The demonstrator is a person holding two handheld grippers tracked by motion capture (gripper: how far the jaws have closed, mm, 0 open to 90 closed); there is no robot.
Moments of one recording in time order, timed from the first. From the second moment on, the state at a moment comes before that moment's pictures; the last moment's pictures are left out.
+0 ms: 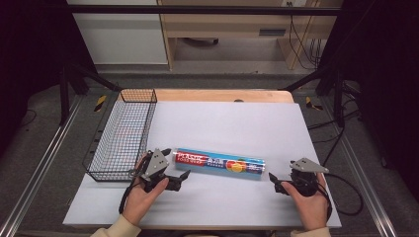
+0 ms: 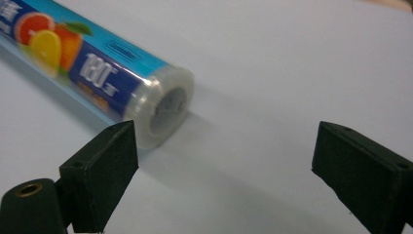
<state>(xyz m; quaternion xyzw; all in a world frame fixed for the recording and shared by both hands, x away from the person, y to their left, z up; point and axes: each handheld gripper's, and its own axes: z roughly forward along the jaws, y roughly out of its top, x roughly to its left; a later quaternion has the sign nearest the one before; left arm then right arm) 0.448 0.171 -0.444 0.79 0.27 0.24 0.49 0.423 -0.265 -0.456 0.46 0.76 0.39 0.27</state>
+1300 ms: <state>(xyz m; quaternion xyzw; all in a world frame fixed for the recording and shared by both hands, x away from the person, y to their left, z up) 0.448 0.179 -0.441 0.82 0.25 0.20 0.48 0.513 -0.145 -0.431 0.17 0.94 0.26 0.13</state>
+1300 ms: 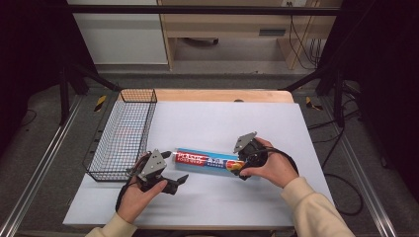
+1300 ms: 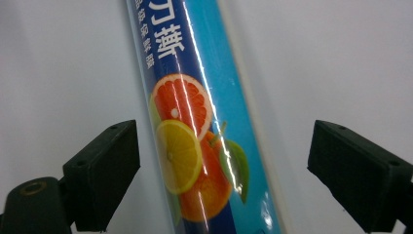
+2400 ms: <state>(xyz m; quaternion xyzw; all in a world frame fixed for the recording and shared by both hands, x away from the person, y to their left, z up) 0.452 0.162 -0.419 0.85 0.18 0.20 0.46 0.524 -0.128 -0.447 0.10 0.97 0.19 0.12</state>
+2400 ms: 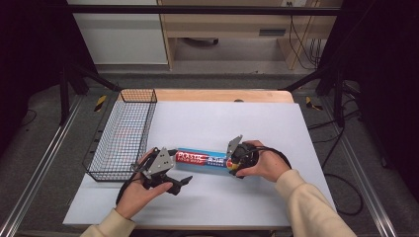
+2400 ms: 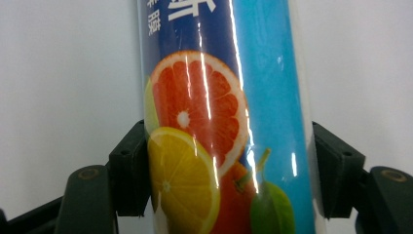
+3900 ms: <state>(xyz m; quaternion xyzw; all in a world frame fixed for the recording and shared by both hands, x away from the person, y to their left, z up) 0.511 0.066 -0.356 0.95 0.01 0.22 0.21 0.505 -0.128 -0.324 0.02 0.97 0.15 0.19</state>
